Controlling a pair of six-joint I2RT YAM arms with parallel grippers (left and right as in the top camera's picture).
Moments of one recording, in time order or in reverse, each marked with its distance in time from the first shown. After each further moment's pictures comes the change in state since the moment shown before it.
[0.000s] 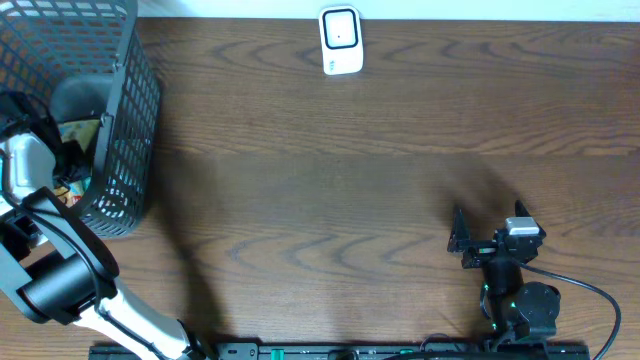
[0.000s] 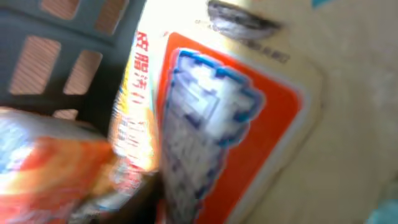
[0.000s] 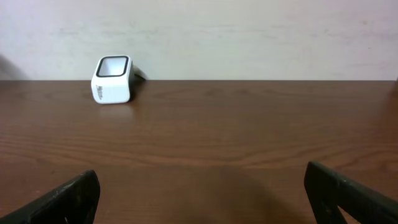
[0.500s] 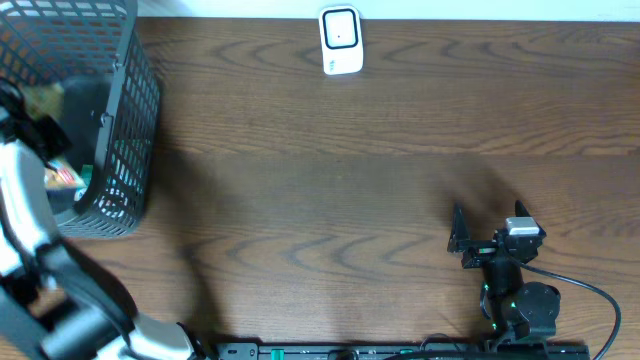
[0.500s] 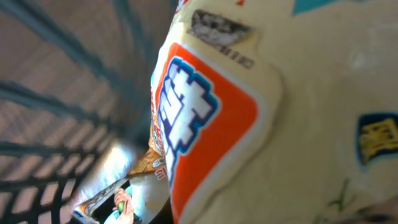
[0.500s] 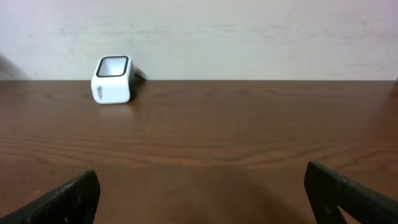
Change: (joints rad) left arm 0.002 -0.263 -0.004 0.055 0.119 -0.237; right arm 0.000 0.000 0.000 0.000 0.000 0.000
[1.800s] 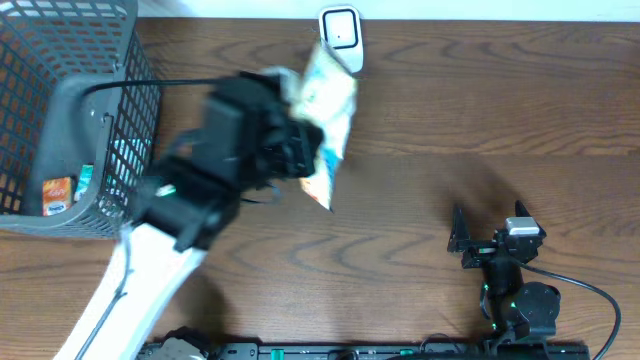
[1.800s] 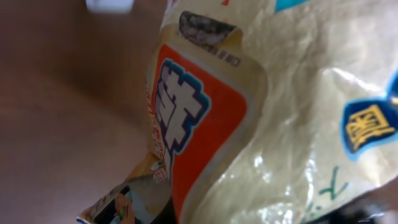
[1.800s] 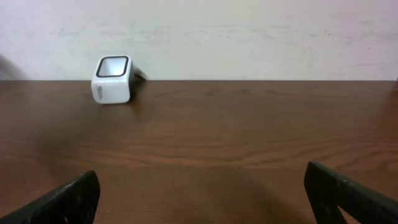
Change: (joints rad) left arm -1.154 -0.403 0.004 -0.205 0.262 -0.489; right arm 0.000 0.000 0.000 0.000 0.000 0.000
